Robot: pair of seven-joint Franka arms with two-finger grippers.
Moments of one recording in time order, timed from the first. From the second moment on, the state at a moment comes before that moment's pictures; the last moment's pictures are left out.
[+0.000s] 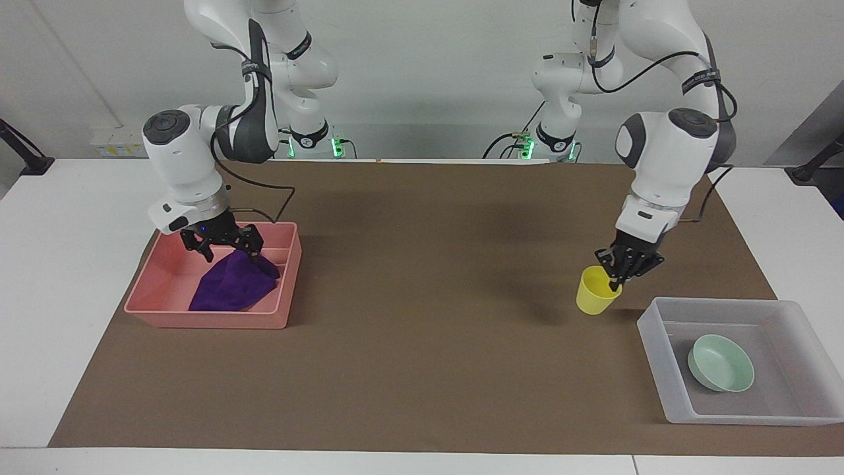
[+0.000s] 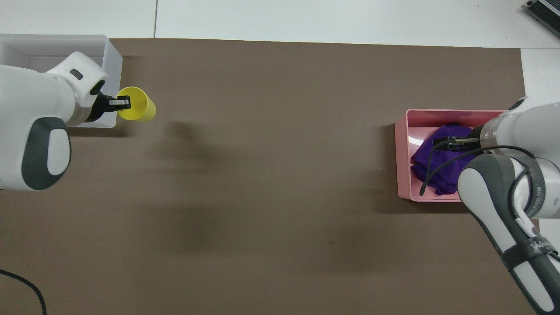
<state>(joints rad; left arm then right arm) -0.04 0.17 -0.06 -1.84 0.00 2.31 -0.12 0.02 0.06 -0.05 -2.05 -0.04 2.21 0.03</state>
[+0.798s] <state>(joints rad) 0.22 0.46 -0.07 -1.46 -0.04 2.20 0.07 0.03 -0.02 -0.06 -1.70 -0.04 1.70 0.06</state>
